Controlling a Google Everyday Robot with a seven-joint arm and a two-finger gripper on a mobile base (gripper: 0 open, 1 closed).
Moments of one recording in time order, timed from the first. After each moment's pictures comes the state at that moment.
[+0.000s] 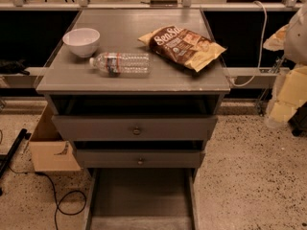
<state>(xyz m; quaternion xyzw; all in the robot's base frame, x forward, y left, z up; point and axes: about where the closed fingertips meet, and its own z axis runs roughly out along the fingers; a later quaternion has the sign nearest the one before) 0.438 -0.217 0.976 -0.60 0.78 -0.03 0.16</state>
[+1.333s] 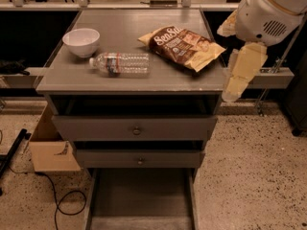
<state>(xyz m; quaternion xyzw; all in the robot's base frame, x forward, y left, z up) 0.497 -0.148 0.978 -0.66 0.73 0.02 0.19</state>
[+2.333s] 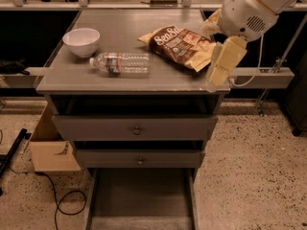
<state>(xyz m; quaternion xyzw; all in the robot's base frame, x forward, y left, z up) 0.527 -0.114 0.971 -0.67 0.70 0.12 0.23</state>
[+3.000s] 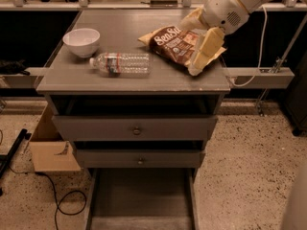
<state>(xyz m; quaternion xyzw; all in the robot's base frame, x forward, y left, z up) 0.590 -0.081 0.957 -0.69 0.64 0.22 0.27</state>
